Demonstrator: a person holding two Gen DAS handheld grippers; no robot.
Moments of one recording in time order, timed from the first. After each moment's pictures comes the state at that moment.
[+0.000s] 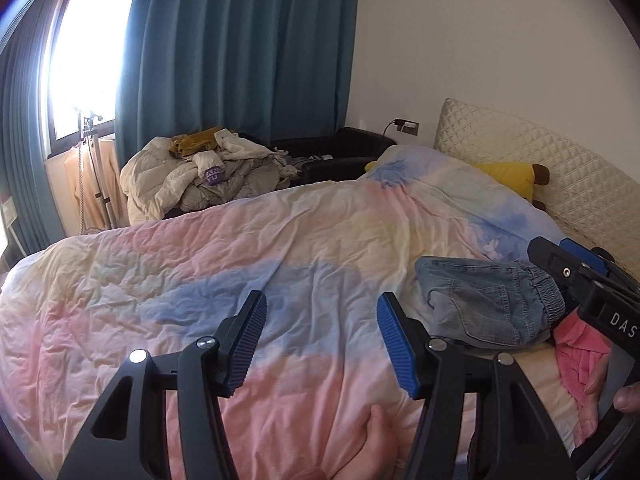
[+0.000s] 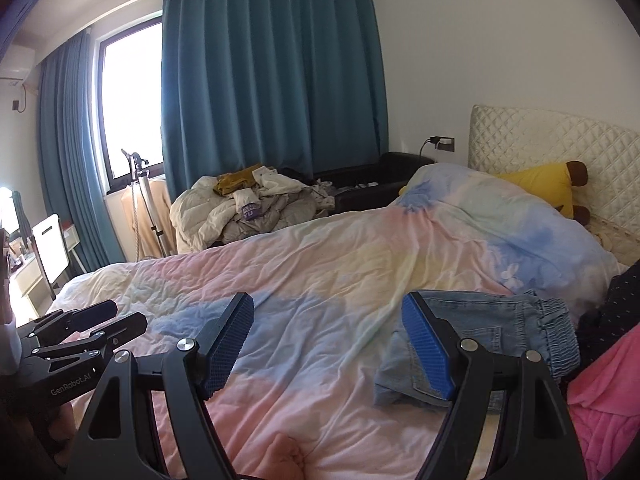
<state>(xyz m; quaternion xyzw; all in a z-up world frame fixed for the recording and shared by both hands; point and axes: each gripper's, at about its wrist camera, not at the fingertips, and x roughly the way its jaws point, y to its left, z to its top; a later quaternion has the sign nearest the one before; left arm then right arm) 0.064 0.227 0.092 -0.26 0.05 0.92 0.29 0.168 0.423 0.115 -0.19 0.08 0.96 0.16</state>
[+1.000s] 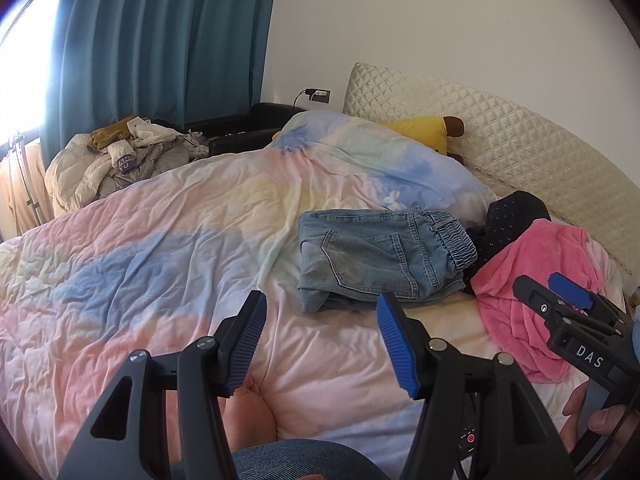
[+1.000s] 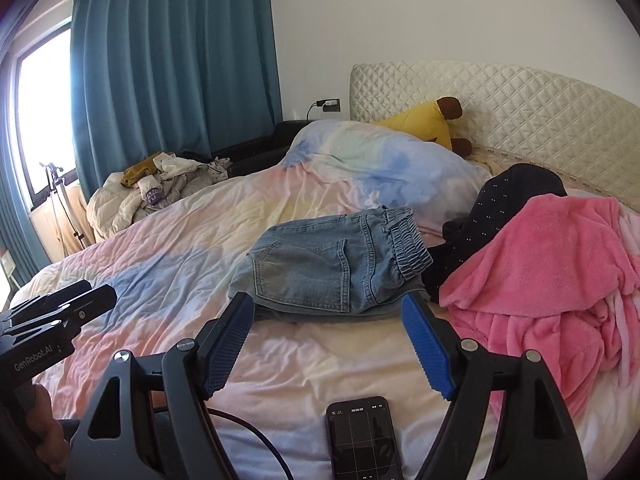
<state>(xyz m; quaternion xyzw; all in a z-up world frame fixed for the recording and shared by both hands) 0.158 0.317 0.058 -0.29 0.07 0.87 0.40 0.314 0.492 0.058 -0.24 0.14 0.91 0.31</state>
